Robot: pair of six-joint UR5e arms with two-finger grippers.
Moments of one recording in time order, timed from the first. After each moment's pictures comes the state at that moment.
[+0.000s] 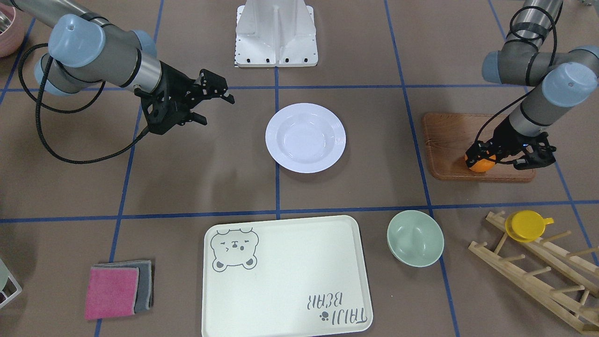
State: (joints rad) left arm -0.95 -1.64 -1.59 -2.12 -2.16 -0.97; right arm 0.72 -1.18 1.72 -0.79 2.38 1.19
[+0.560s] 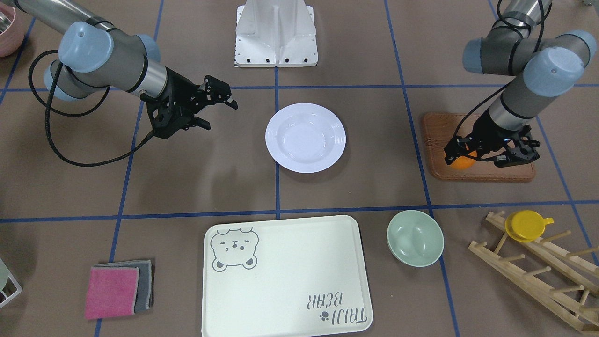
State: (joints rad) left arm -0.92 -1.82 -1.76 -1.79 -2.16 -1.05; right arm 0.69 -1.18 1.67 -0.69 2.32 1.23
